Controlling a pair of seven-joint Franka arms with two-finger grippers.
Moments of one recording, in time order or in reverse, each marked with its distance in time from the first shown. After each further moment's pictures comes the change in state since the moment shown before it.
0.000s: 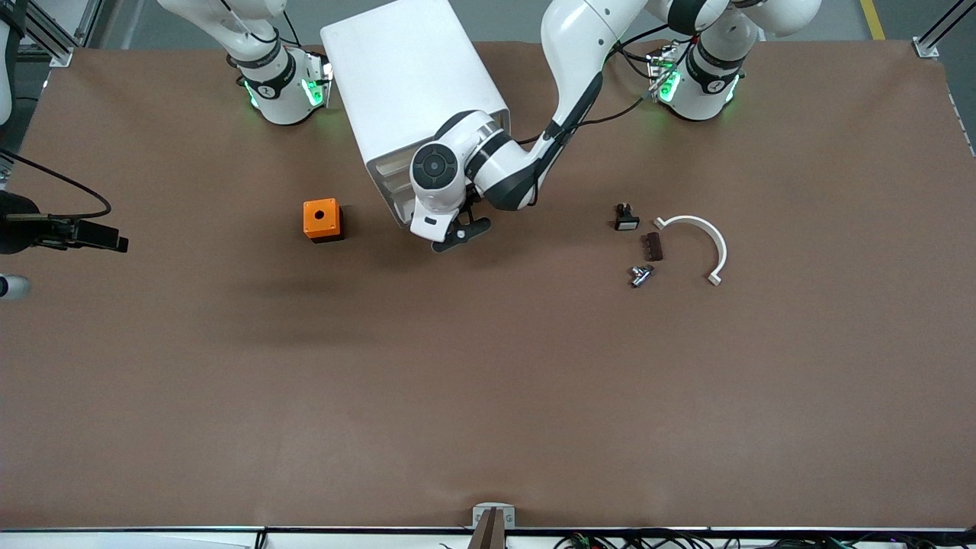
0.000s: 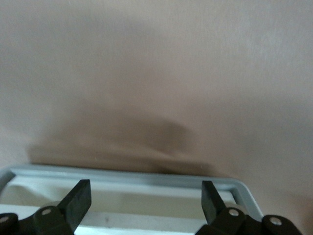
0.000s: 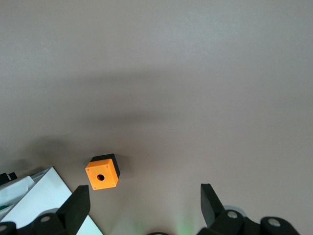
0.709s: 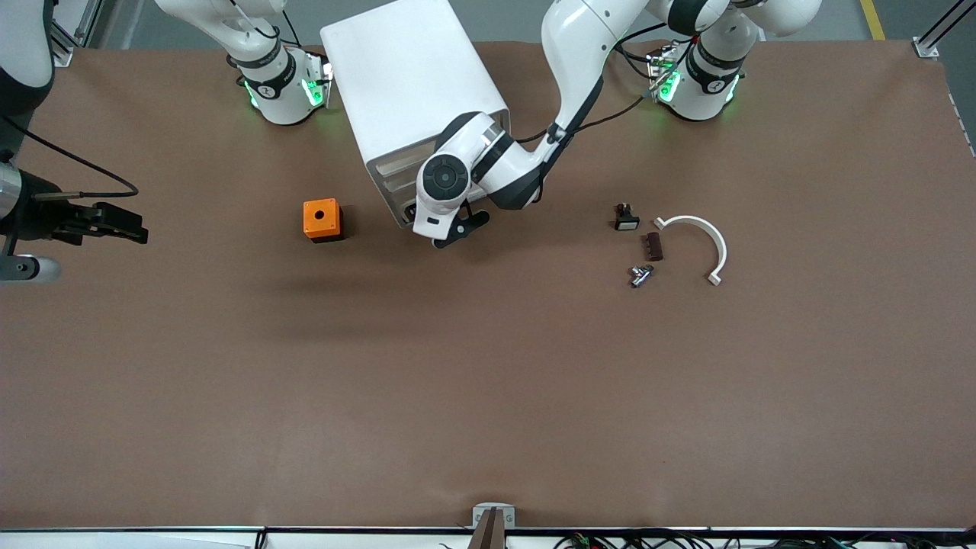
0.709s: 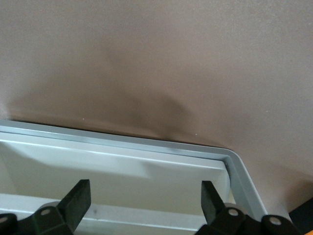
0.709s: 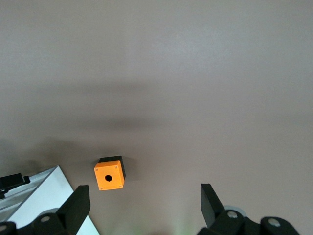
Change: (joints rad) left arm 0.005 0.000 -0.003 -0.013 -0.152 0.001 0.000; right arm 0.085 -0.040 -0.006 0.007 -0.008 0.005 0.023
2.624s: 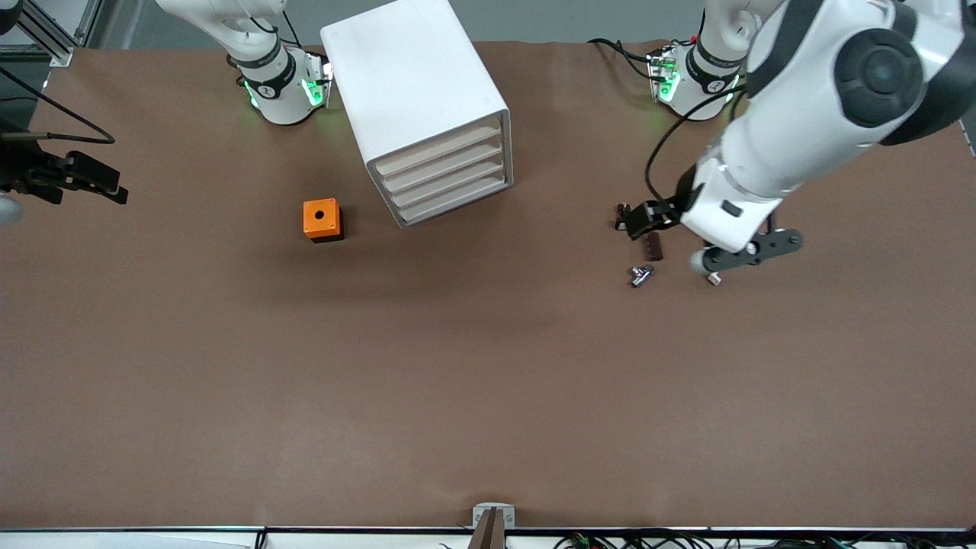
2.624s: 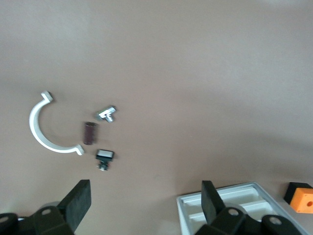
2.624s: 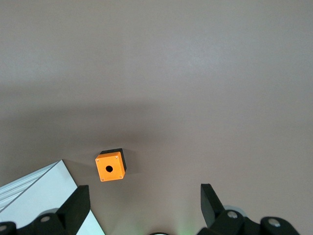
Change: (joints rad) left arm 0.573 -0.585 0.038 -0.026 0.318 -0.485 0.673; right arm -0.027 -0.200 0.004 -0.190 -0.007 0.049 -0.002
